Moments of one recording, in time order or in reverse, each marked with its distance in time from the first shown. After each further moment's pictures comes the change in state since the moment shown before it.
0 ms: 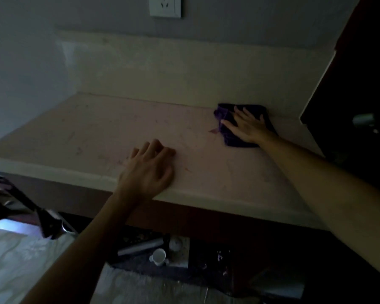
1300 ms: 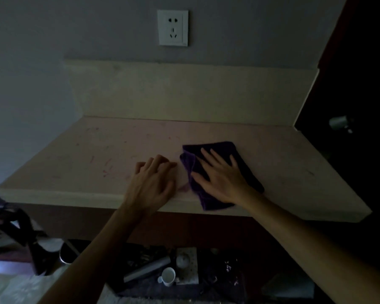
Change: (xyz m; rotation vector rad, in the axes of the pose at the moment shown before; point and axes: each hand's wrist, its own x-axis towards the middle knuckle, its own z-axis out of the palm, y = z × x) left_hand -0.014 -0.062 -0.015 -0.100 -0.024 0.083; right_hand -0.136 -0.151 0.031 0.033 0.092 -0.172
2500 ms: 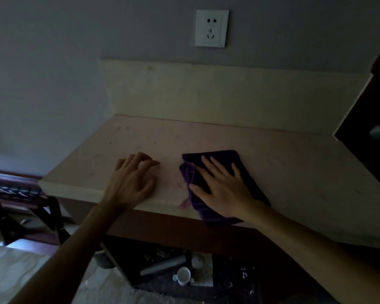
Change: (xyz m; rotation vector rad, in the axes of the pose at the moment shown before) left_hand -0.026 -0.110 -0.021 0.088 0.047 -0.084; right_hand 0.023 -0.063 0.009 0.011 -0.011 -0.119
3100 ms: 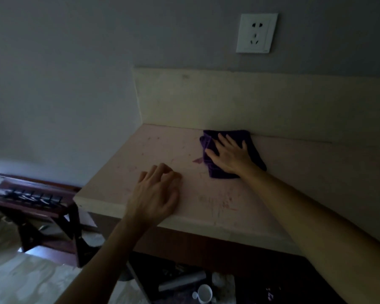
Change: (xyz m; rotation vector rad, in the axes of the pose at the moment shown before) left_hand -0.004 -0.044 0.000 -0.072 0.011 -0.030; right_hand 0.177 -0.017 -0.001 0.000 -0.011 0.190
